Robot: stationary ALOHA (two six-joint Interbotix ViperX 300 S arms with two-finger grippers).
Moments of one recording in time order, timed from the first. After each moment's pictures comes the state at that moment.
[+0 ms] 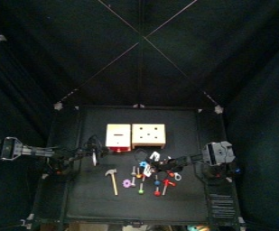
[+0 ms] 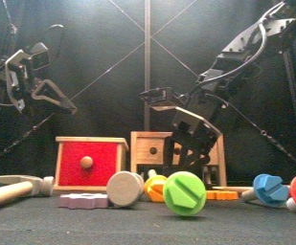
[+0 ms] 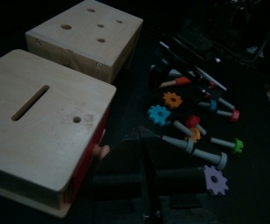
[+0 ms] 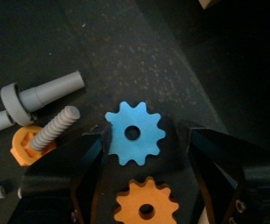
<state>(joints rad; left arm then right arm) 0.09 -0.57 1.29 -0.28 -0.46 -0.03 0.06 0.20 0.57 -0.82 0.39 1.24</state>
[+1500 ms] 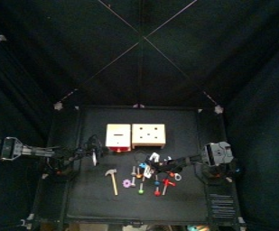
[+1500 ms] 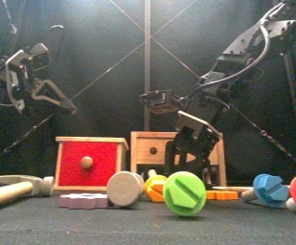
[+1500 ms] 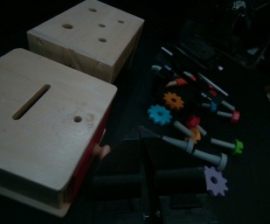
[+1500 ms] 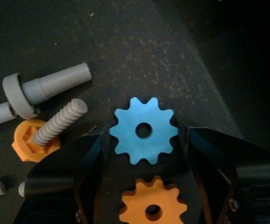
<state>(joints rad) 0.10 -0.57 1.29 -0.29 -0.46 -0.03 0.07 0.22 0.57 -0.82 0.38 1.24</state>
